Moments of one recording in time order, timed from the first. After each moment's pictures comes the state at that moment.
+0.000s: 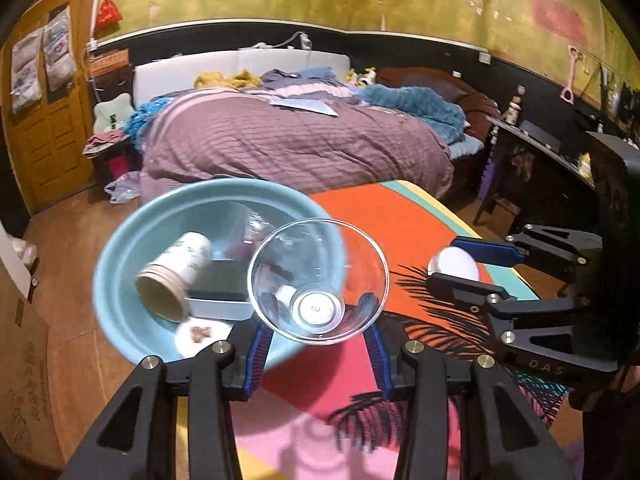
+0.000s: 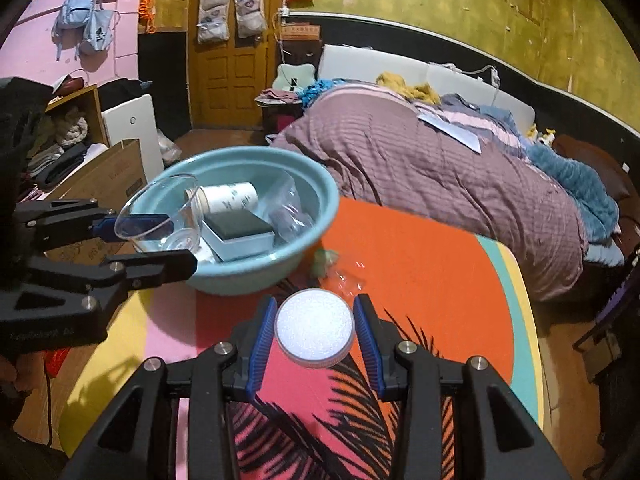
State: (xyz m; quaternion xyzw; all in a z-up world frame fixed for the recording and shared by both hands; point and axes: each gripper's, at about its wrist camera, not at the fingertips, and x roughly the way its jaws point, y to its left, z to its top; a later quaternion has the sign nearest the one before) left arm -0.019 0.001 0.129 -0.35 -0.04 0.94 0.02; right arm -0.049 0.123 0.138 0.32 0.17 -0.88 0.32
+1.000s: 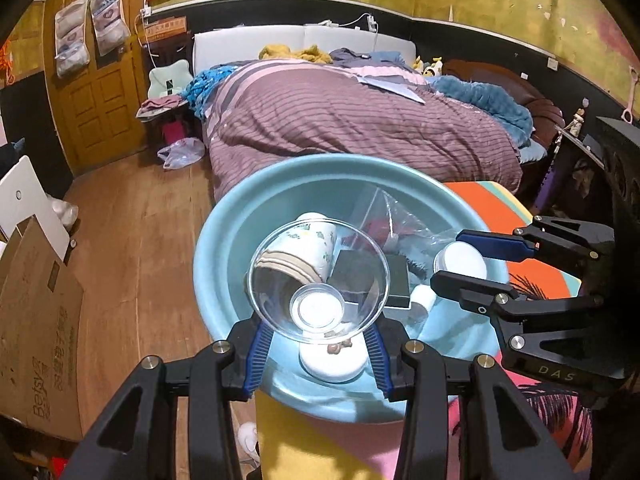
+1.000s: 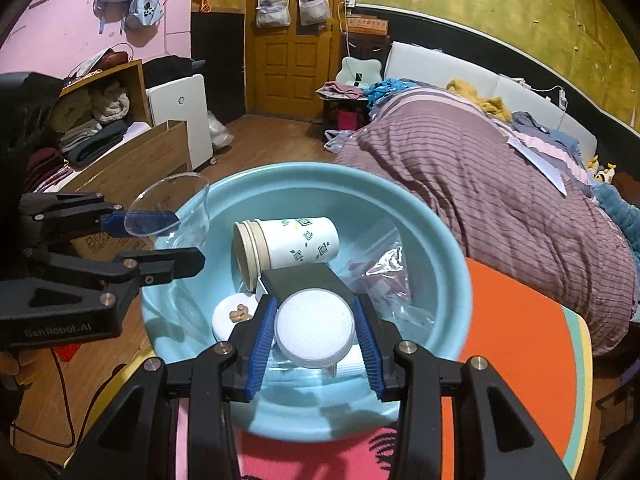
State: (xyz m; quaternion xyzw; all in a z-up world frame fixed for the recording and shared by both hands) left arm -0.049 -0.101 0.094 -0.39 -0.06 0.92 -0.07; right arm -0.111 -0.016 0.107 0.33 0.20 -0.83 0.41
